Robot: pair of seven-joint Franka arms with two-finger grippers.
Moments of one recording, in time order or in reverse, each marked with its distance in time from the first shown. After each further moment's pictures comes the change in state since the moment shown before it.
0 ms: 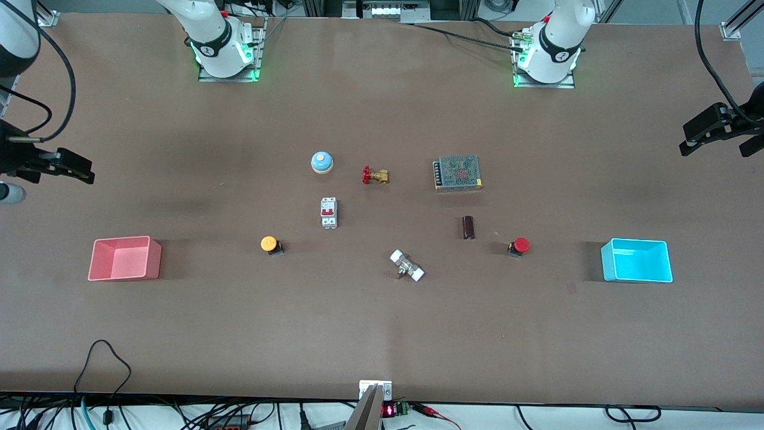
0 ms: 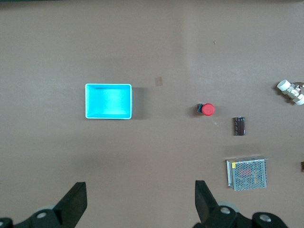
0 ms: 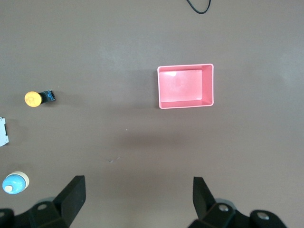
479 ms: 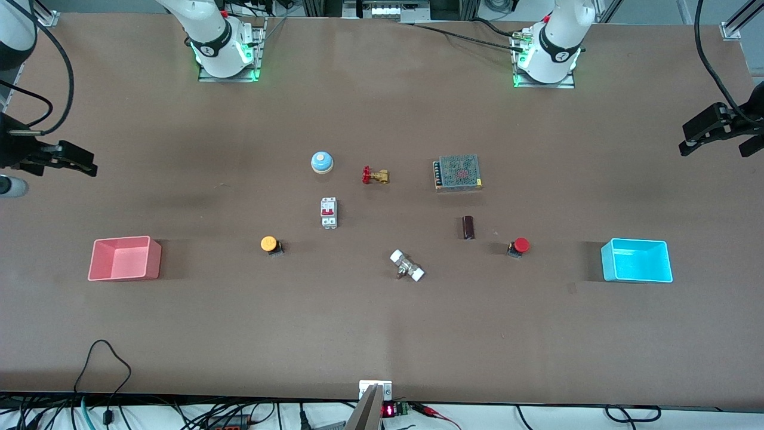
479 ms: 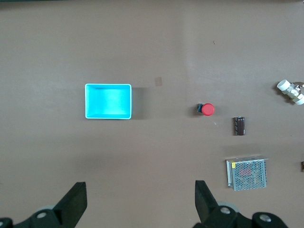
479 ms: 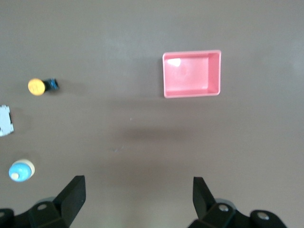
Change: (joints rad) left arm 0.000 0.000 -0.001 0.000 0.000 0.000 0.000; right arm 0.001 0.007 0.005 -0.015 0.017 -0.056 -0.002
